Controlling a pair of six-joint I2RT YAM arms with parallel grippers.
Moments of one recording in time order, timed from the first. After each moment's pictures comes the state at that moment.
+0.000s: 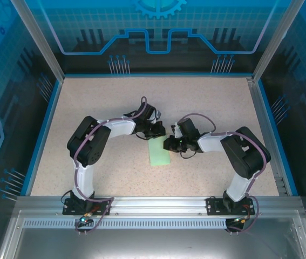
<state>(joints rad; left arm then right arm) -0.53 2.01 1.22 -0.18 0.48 -0.74 0.54 1.75 0.75 0.08 -0.47 0.70</state>
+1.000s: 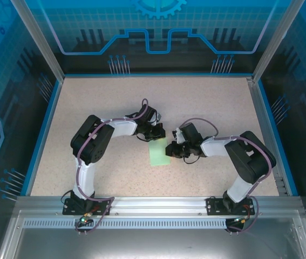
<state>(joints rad) -0.53 2.05 1.22 -0.17 0.48 -0.74 0.55 1.67 0.65 0.04 -0.51 0.66</state>
